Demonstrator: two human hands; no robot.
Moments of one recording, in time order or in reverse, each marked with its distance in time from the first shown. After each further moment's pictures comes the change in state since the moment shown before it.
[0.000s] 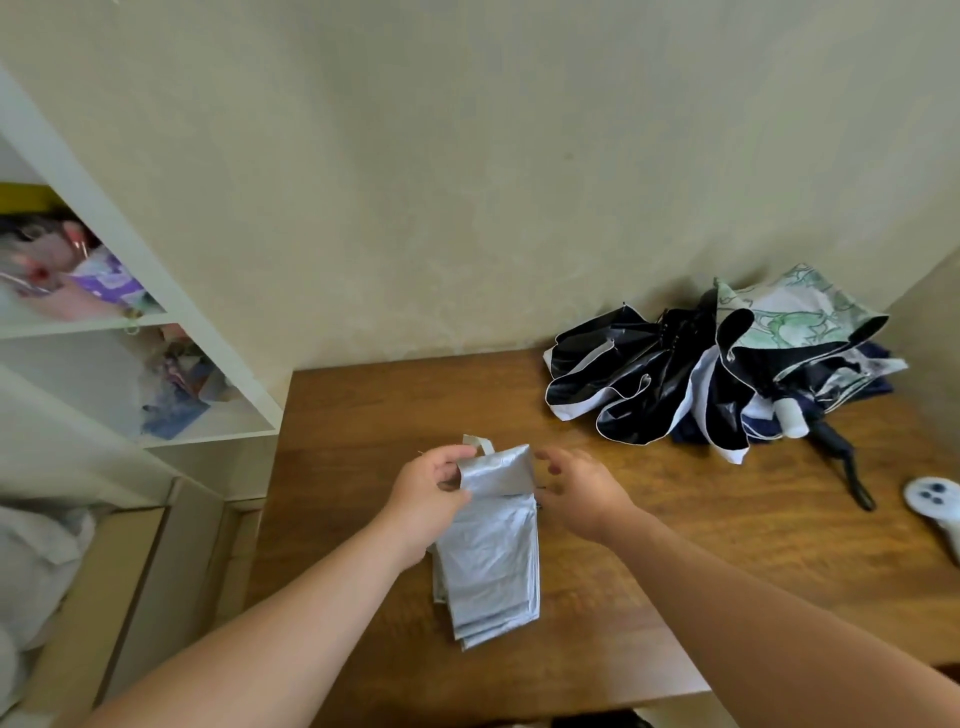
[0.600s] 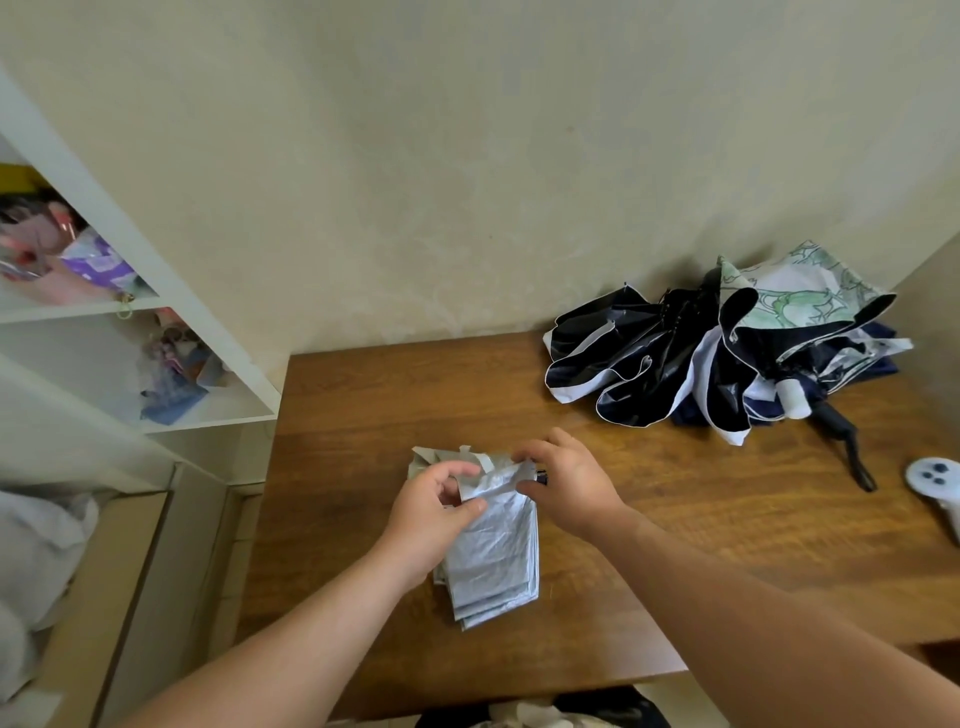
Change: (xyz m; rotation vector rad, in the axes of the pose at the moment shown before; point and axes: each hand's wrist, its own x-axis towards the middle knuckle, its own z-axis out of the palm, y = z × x) left_hand -0.019 -0.035 0.014 0.055 0.053 0.069; right_hand -0.006 -0.004 0.019 0.012 0.124 -0.227
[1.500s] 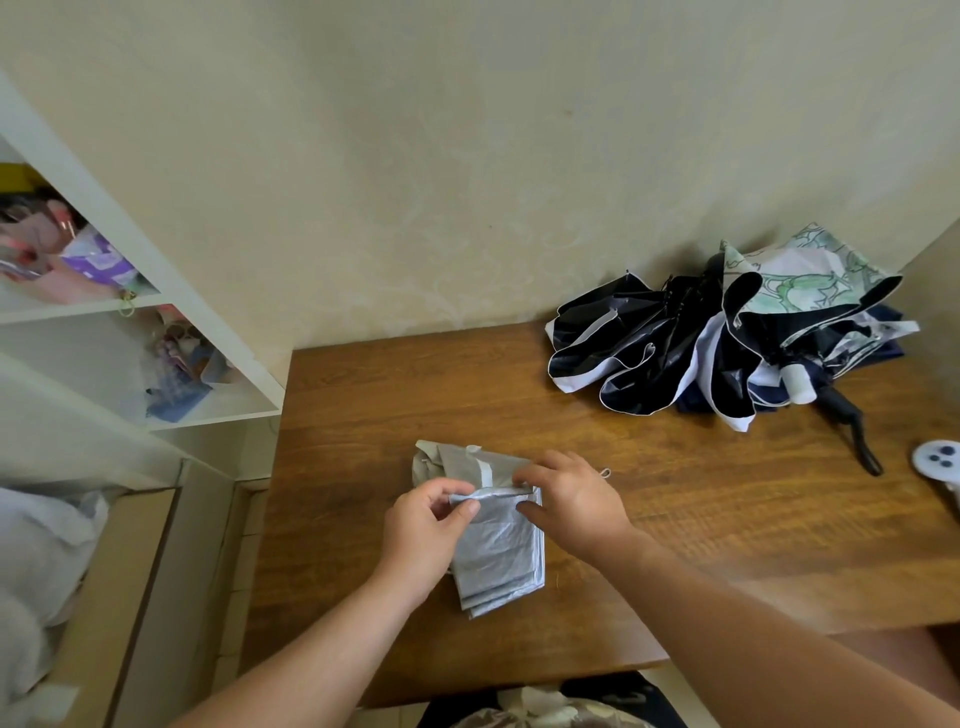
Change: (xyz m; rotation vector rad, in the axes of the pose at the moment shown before) left_hand -0.025 -0.015 0.001 0.081 0.134 -0.007; right_hand -0.029 0.004 0.022 -0.182 0.021 -0.121
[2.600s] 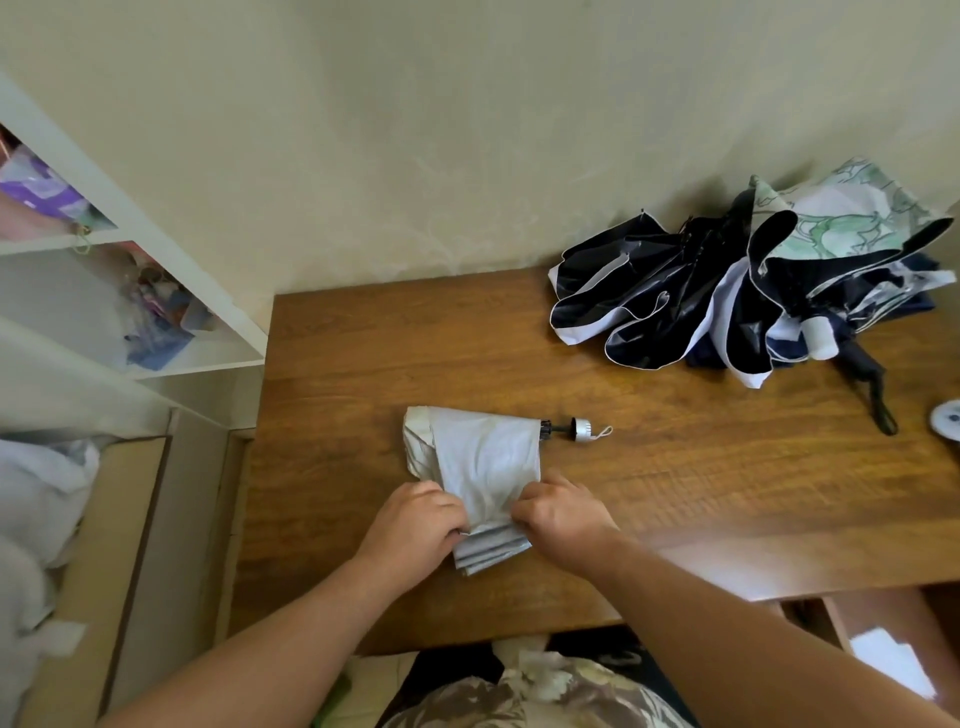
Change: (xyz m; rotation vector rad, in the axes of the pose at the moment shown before) left_hand 0.016 -0.075 -0.001 0.933 -0.342 0.618; right_hand -0.033 0.017 0.066 -0.229 -0.356 -0.092
